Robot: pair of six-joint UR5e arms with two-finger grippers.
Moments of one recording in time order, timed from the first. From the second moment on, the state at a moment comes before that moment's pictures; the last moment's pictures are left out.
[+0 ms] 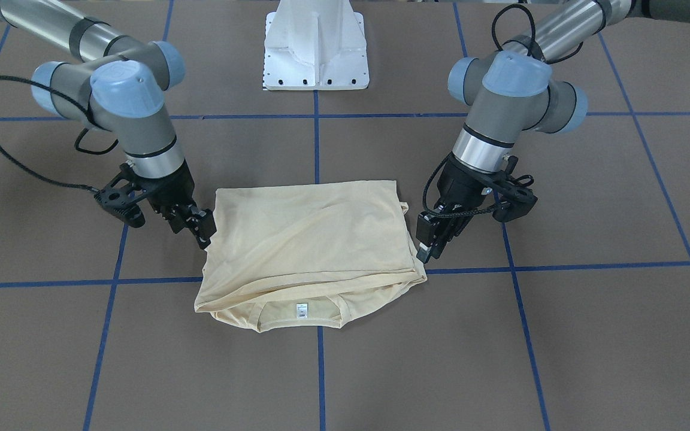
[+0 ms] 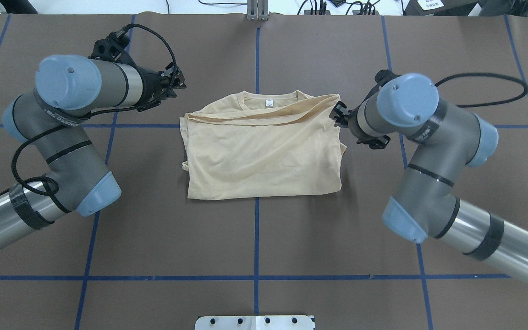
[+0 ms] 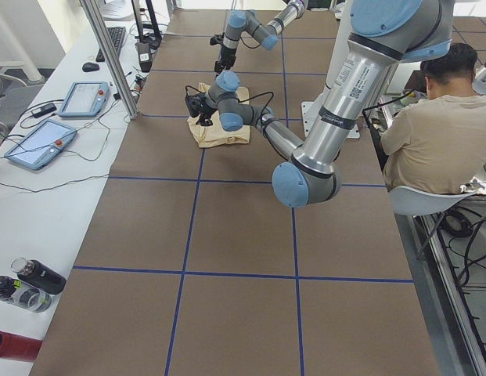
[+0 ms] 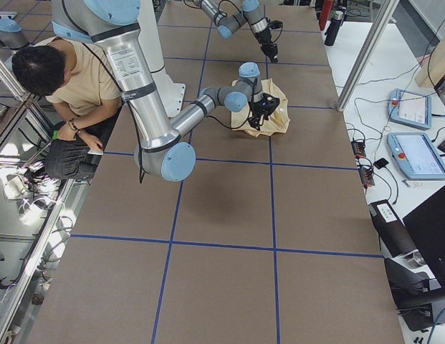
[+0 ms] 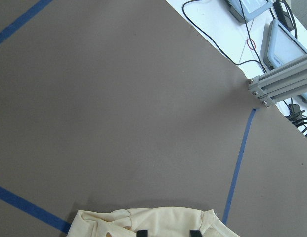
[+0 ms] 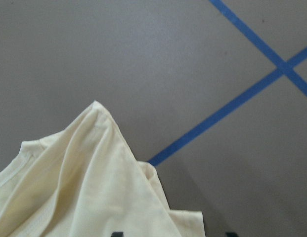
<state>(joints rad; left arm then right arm) -0.74 -2.09 -1.61 -2.21 -1.69 -1.75 0.63 -1.14 1.75 -1.33 1.70 1.79</state>
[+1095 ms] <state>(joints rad) -0.74 -2.06 -1.60 -2.21 -1.65 -1.75 0.41 -1.23 1.82 -1.33 1.45 2.06</state>
